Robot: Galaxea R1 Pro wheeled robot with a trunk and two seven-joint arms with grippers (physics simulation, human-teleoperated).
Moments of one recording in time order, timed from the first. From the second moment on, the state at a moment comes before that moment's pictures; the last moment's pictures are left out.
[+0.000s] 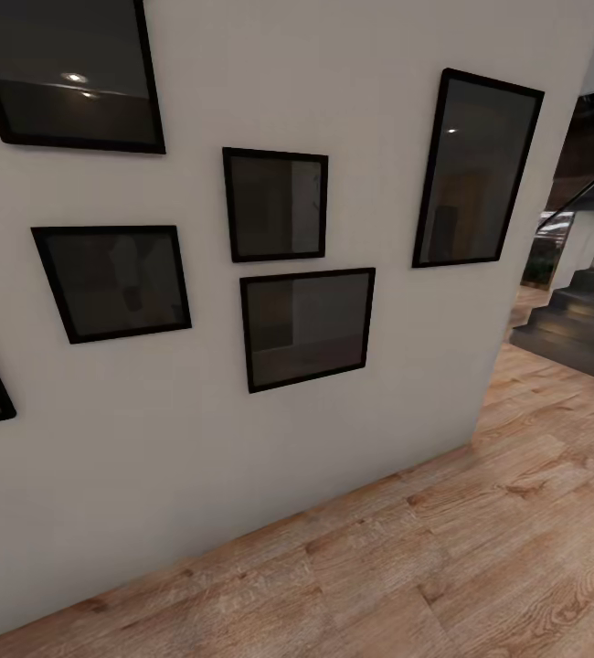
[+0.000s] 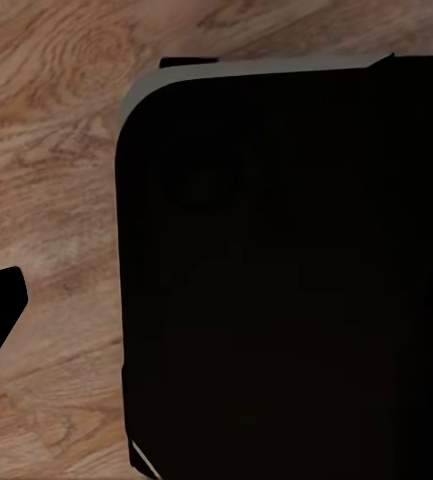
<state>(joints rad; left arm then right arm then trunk) 0.00 0.00 0.00 -0.01 0.00 -0.13 0.00 0.00 -0.03 0.00 -0.10 0.00 0.00 -0.01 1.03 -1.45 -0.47</state>
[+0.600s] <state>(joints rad) -0.03 0.00 0.00 -0.13 0.00 -0.32 0.00 -0.01 -0.09 -0.01 -0.25 -0.02 -0.17 -0.01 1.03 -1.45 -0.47</state>
